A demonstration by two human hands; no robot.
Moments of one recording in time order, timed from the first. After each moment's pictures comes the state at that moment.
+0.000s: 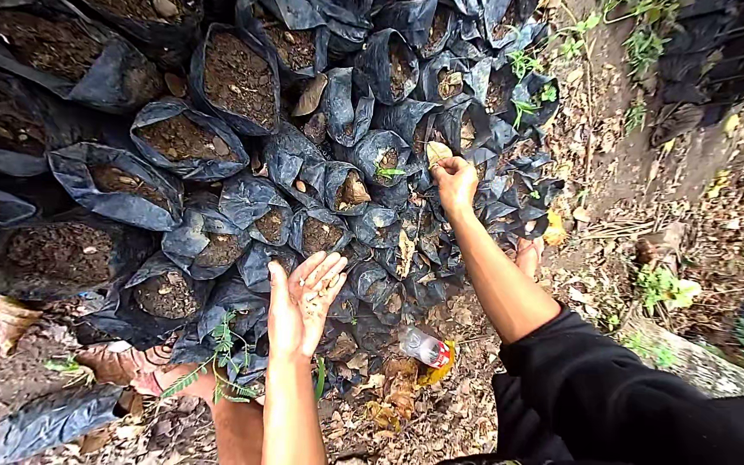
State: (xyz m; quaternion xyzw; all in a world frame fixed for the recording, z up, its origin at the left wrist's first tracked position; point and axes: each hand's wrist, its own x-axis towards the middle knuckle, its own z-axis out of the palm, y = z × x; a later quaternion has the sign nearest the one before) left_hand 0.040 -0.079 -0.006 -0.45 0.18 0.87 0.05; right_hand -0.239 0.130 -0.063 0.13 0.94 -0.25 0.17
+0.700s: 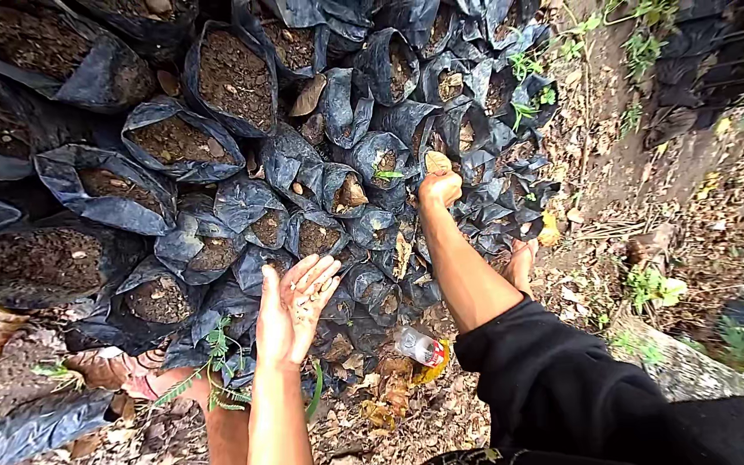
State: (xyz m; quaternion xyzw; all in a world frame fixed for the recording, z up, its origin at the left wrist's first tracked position) left_hand 0.039 -0.088 -0.003 -0.44 0.17 0.88 0.06; right_hand -0.234 0.073 -0.066 0.35 0.91 -0.12 0.15
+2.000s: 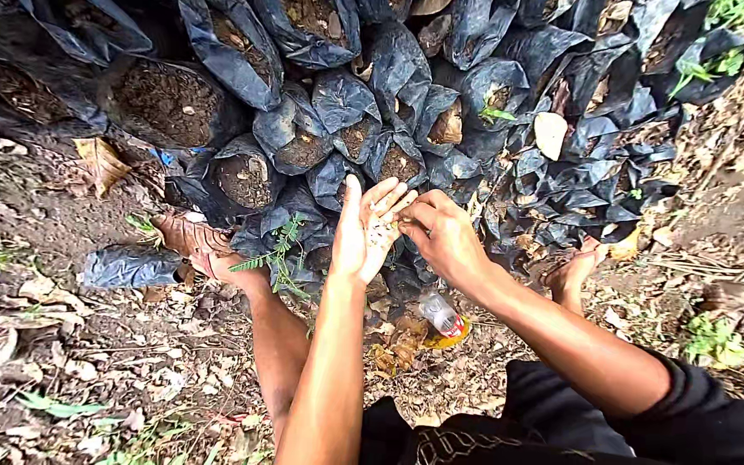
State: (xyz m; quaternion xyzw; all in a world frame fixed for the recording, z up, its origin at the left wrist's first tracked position) left_hand 0.046 -0.078 0.014 -0.42 0.14 0.90 0.04; right_hand -0.059 0.044 0.036 -0.37 0.83 -0.21 0.36
